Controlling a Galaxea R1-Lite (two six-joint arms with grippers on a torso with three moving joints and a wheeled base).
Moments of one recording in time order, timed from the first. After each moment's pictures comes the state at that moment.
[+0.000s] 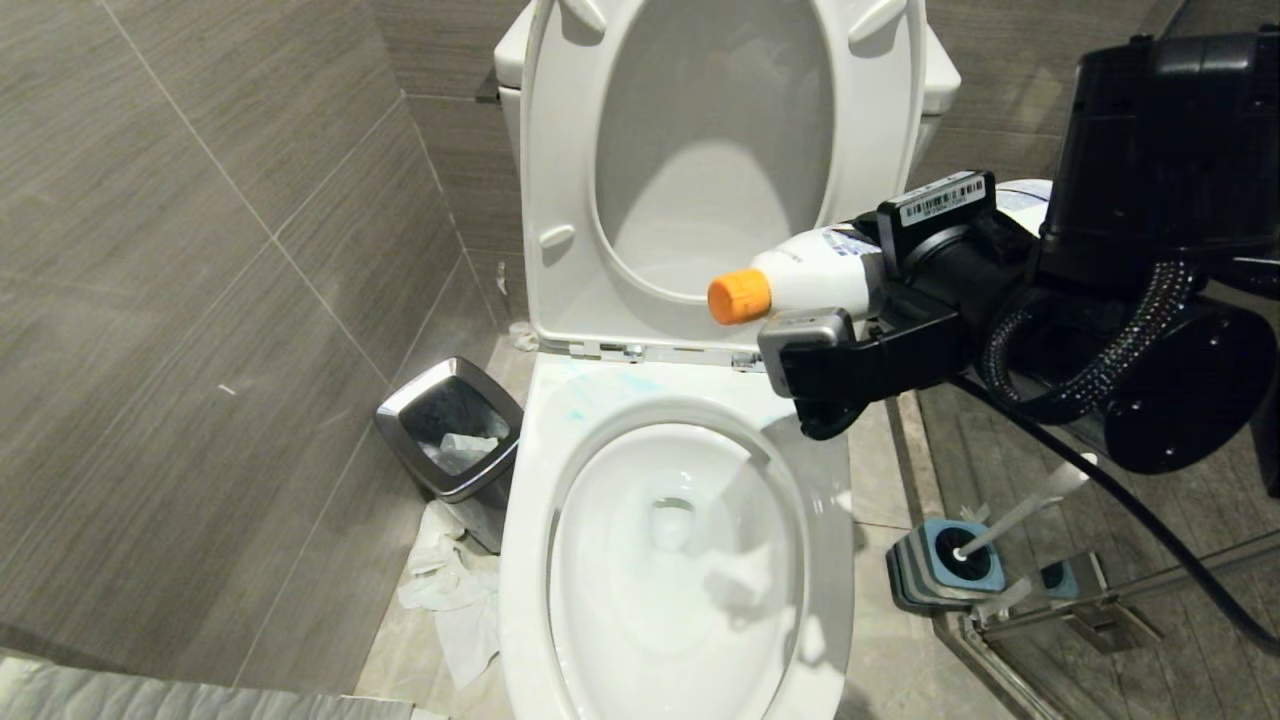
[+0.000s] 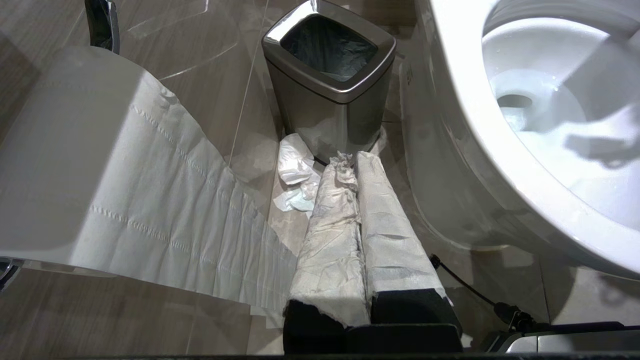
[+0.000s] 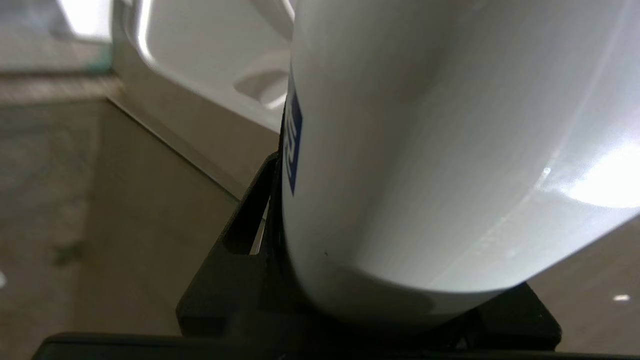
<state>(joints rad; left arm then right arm) 0.00 0.00 0.00 0.01 -0.03 0.05 0.80 1.61 -1.24 -0.29 -0.74 -1.84</state>
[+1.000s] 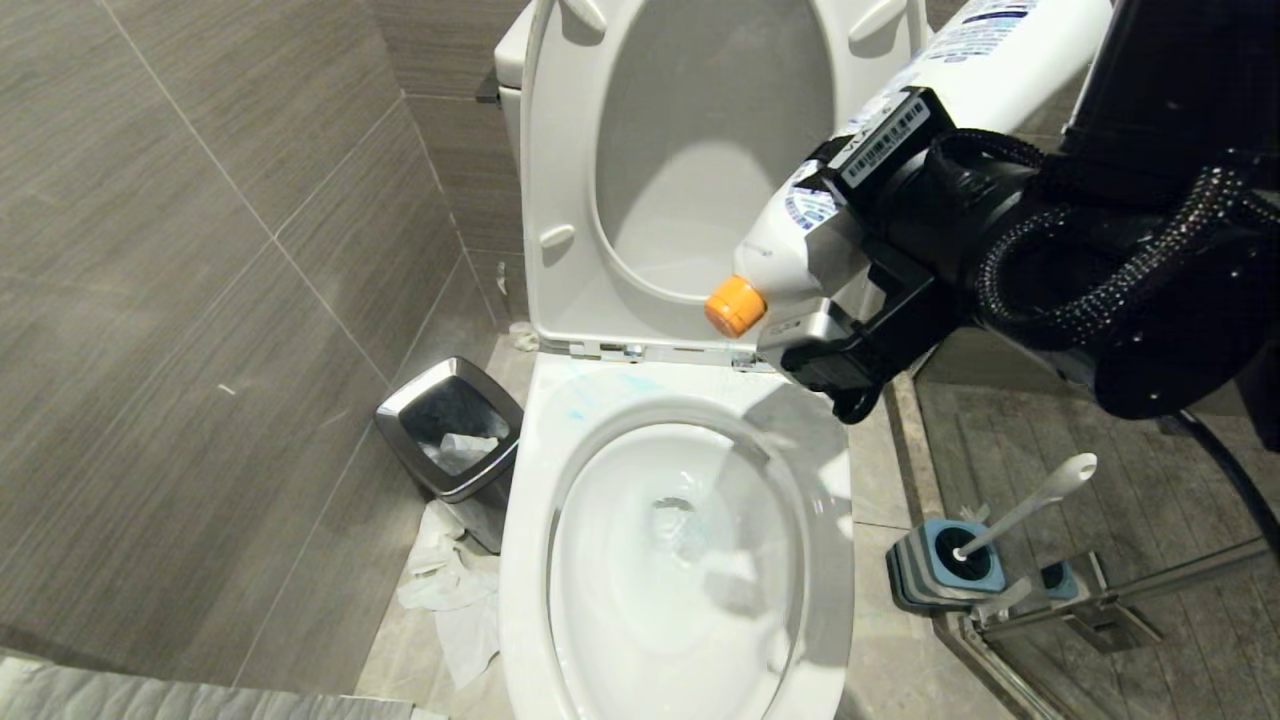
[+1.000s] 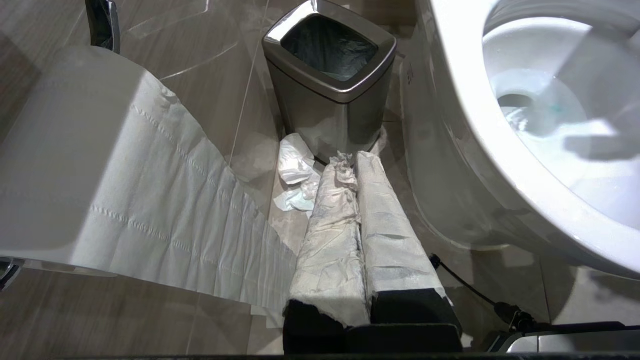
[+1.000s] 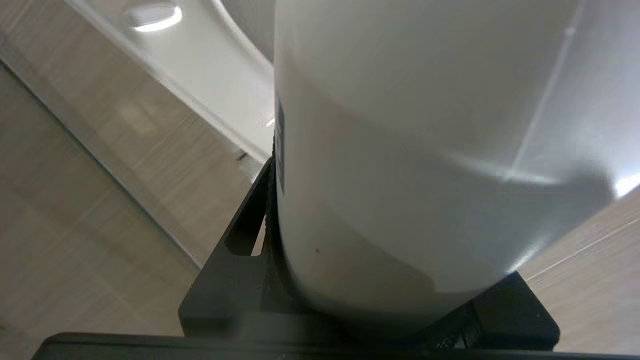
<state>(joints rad) 0.00 0.00 0.00 0.01 -0.03 0.05 0.86 1.64 -1.34 -0.41 -0.76 -2.43</state>
